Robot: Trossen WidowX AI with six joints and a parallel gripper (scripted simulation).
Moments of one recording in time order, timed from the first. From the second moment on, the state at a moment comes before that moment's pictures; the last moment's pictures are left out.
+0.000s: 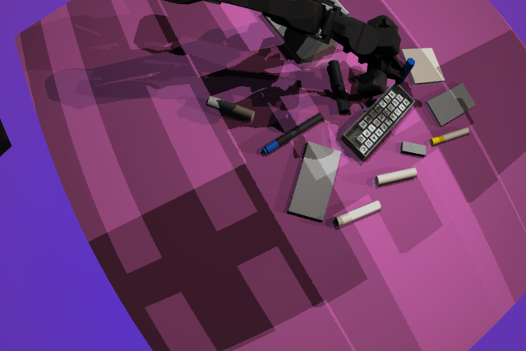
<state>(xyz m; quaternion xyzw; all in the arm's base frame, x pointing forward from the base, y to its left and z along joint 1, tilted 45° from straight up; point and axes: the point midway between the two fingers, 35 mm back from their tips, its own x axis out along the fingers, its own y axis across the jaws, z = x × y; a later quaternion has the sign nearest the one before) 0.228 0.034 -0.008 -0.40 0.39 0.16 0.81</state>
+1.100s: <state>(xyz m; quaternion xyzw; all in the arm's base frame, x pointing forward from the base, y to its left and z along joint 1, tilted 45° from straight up) 0.249 0.027 0.001 -0.40 0.38 0.15 0.82</state>
